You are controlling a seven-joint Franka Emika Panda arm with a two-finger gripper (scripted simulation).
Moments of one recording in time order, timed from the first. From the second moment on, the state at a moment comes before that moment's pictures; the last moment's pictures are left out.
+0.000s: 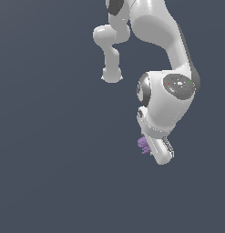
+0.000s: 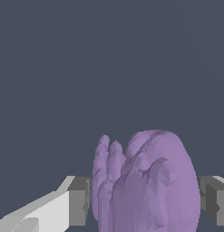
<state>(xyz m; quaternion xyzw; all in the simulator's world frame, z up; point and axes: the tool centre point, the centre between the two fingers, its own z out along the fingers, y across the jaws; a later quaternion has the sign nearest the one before) 0.087 0.145 0.161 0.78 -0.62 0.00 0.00</state>
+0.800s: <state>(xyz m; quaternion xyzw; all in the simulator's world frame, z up) 0.114 0.188 0.182 0.78 -0.62 0.00 0.00</state>
